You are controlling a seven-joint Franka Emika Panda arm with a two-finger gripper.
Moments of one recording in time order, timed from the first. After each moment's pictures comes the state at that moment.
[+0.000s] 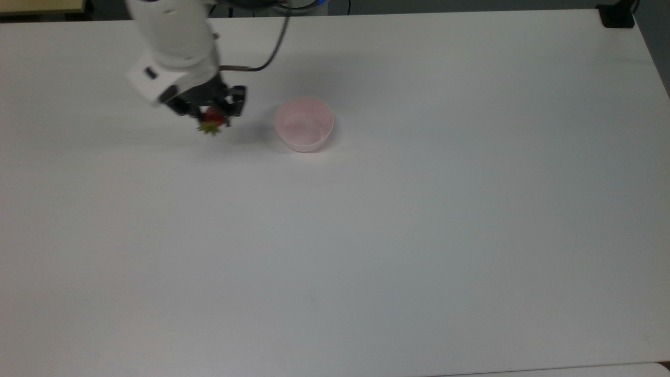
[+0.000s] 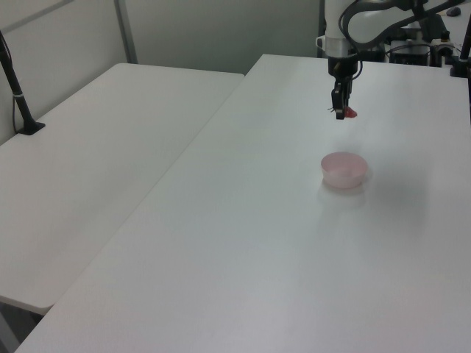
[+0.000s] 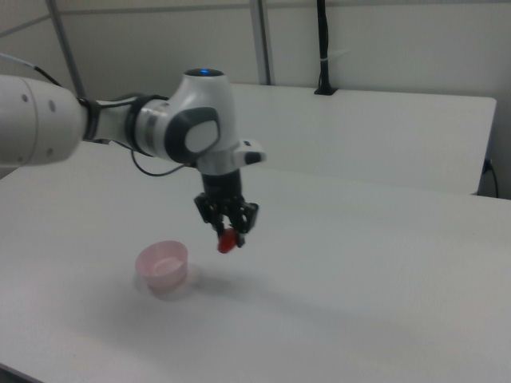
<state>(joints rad) -0.26 0.23 0.10 -1.82 -0.06 1.99 -0.17</state>
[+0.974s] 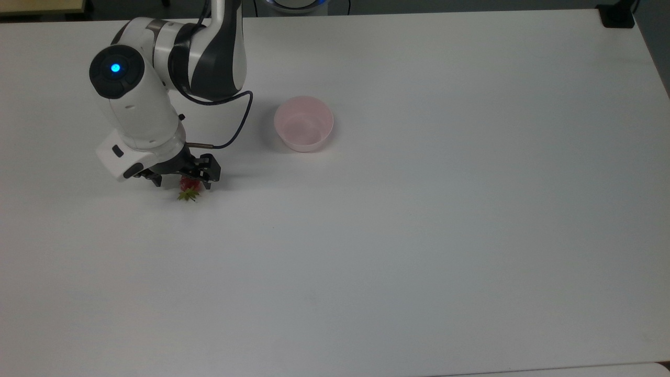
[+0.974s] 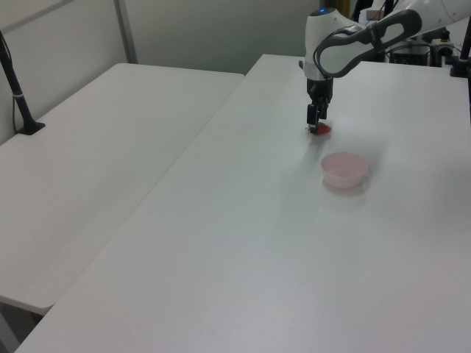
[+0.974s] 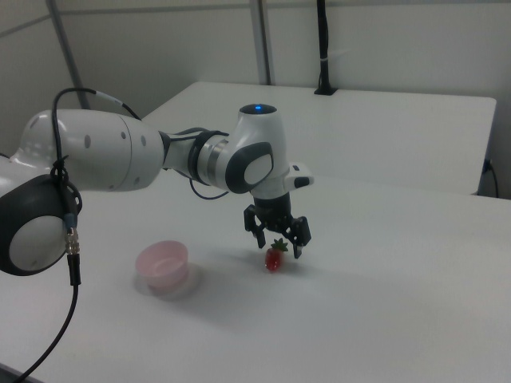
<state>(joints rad) -0.31 0.57 0.10 -1.55 -0.11 2.13 -0.15</state>
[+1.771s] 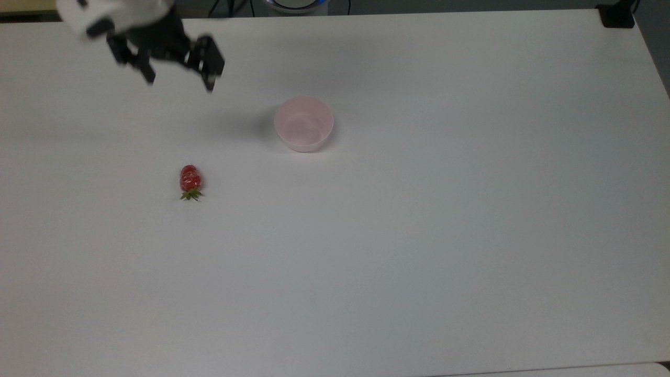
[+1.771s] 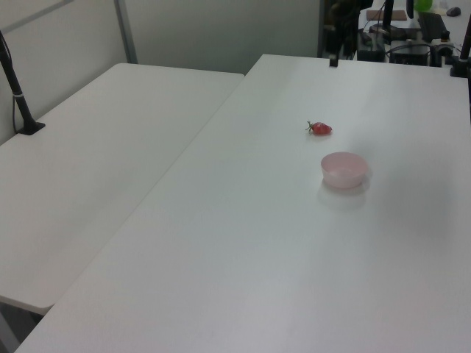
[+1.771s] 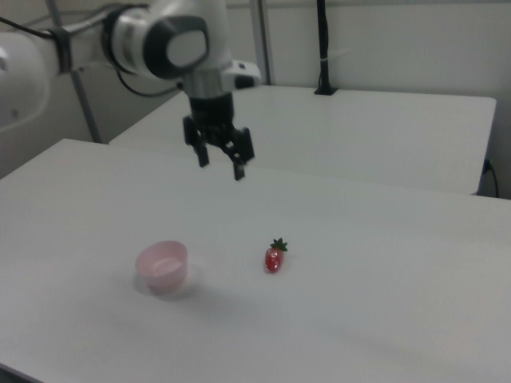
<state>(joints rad) -0.34 0.18 0.16 -1.51 -0.02 1.69 -0.02</state>
